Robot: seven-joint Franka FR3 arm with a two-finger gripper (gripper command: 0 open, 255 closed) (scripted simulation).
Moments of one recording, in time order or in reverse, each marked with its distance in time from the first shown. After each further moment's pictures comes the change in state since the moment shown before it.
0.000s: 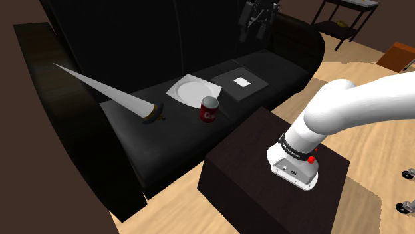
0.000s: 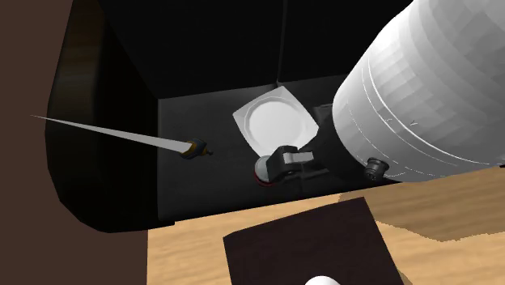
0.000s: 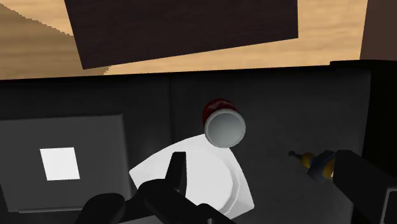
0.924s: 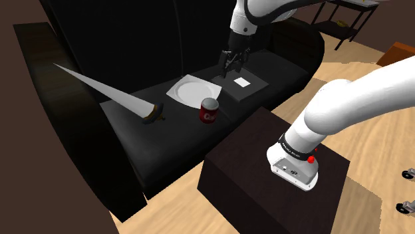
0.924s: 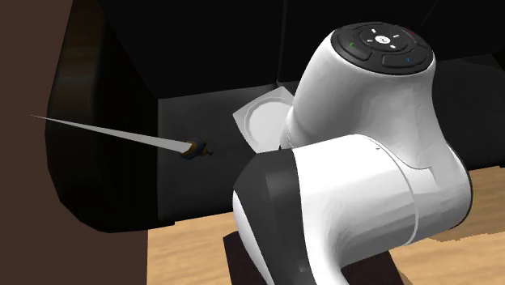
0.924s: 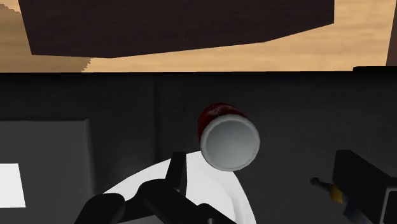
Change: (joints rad) arm 0.014 0.203 0.017 -0.248 0.023 0.400 -0.052
